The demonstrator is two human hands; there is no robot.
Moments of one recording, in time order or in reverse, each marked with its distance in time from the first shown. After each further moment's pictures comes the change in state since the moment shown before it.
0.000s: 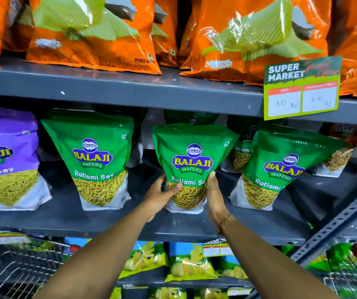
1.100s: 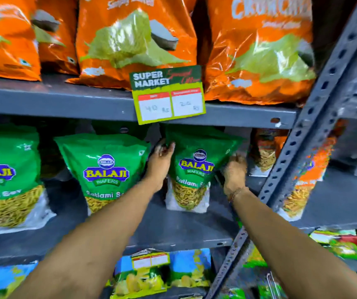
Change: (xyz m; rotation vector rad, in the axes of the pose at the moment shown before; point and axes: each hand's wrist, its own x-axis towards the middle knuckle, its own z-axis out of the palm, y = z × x) left_hand 0.052 0.124 0.194 -0.202 0.219 0.297; right_hand -0.002 -0.148 -0.202 -0.056 0.459 -0.222
